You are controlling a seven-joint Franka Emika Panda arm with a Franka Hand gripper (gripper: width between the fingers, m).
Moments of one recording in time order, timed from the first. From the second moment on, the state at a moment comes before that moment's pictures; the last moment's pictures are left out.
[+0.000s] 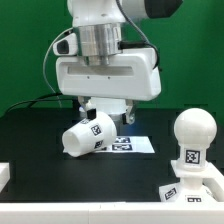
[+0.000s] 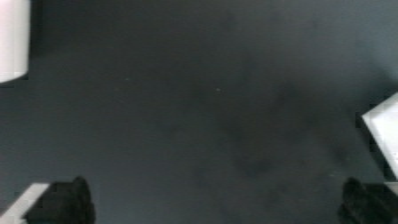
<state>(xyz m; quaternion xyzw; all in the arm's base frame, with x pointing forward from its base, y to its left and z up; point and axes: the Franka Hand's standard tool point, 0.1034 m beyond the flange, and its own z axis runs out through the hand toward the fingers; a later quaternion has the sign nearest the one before) 0.501 -0.027 0.102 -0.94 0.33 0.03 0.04</state>
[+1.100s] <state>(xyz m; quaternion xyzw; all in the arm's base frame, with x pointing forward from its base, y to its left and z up) 0.451 -0.075 0.065 -0.96 0.23 0.12 0.05</state>
